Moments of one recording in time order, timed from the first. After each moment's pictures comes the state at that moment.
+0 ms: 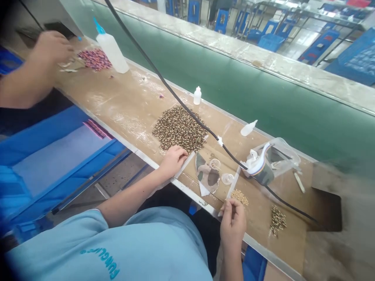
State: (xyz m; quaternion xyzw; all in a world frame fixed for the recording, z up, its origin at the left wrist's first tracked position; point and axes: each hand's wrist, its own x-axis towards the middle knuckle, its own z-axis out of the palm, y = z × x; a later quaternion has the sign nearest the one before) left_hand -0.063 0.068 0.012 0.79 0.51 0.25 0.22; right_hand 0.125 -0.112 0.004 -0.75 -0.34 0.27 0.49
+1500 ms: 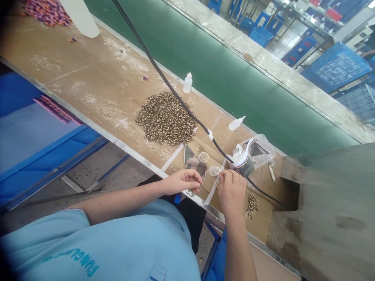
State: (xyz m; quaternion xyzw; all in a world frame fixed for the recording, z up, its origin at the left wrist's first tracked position) left_hand -0.008 0.003 0.006 0.35 0.23 0.20 0.89; right_hand 0.175 -0.057 0.044 -0.69 -0.69 -0.15 0.12
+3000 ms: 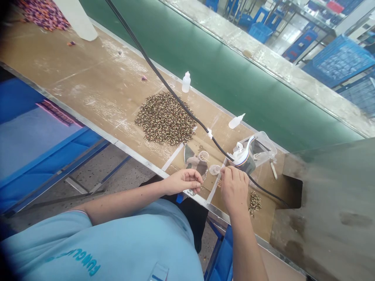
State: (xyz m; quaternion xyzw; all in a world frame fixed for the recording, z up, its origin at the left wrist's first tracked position) left_hand -0.009 0.003 0.006 0.35 0.24 0.19 0.89; right_hand 0.178 -0.049 0.054 -0.63 -0.74 -0.20 0.10
